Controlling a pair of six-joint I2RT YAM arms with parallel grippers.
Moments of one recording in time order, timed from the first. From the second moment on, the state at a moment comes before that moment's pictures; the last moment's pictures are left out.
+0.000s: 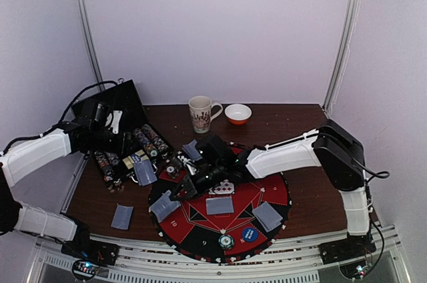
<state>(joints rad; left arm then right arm) -0.30 1.21 0.87 -0.46 0.06 -0.13 1.03 2.12 1.41 0.08 -0.68 0.62</state>
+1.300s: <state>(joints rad) -0.26 1.44 0.68 -0.16 0.18 -0.25 1.10 2.20 1.52 -0.26 -0.47 0.44</state>
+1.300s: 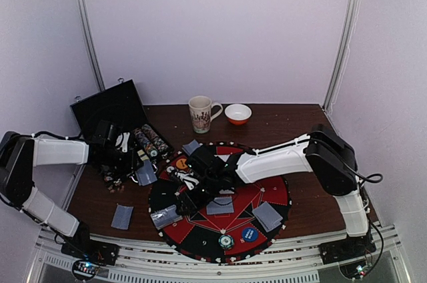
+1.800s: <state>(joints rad) -0.26 1.33 0.68 -0.19 0.21 -0.24 1.10 2.16 1.52 -0.30 -0.45 0.41</state>
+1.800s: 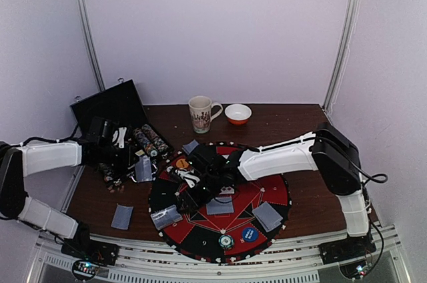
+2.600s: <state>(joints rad) -0.40 0.82 0.67 0.26 0.34 -0.67 0.98 2.00 1.46 0.67 -0.33 0.89</state>
